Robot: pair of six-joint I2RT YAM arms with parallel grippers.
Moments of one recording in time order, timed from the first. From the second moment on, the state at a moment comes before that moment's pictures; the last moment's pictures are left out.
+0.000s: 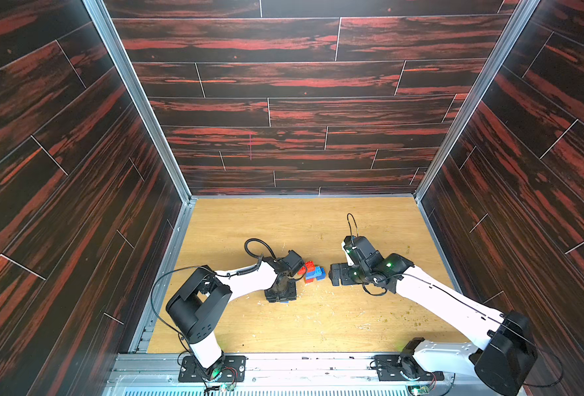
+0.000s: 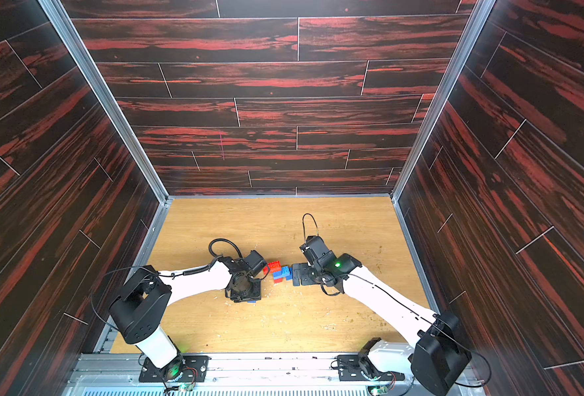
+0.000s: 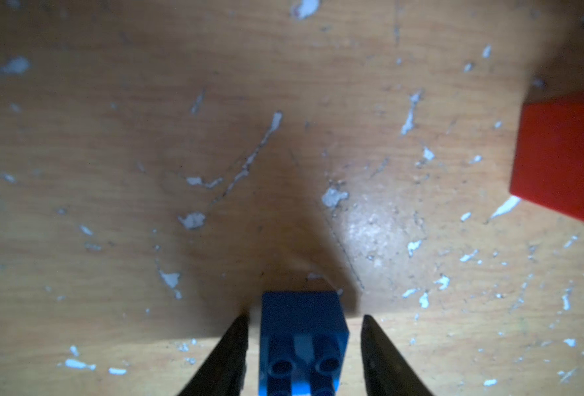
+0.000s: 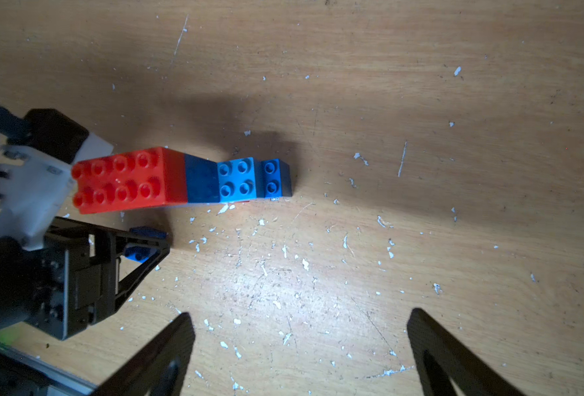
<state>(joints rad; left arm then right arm) -0.75 1.71 0.99 -0.69 0.04 -0.83 0.74 1.28 0.99 -0.75 0.07 0.52</state>
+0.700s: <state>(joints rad) -0.66 1.37 0.96 -0.86 -0.08 -0.72 1.12 1.49 1.12 -0.79 0.24 0.79</state>
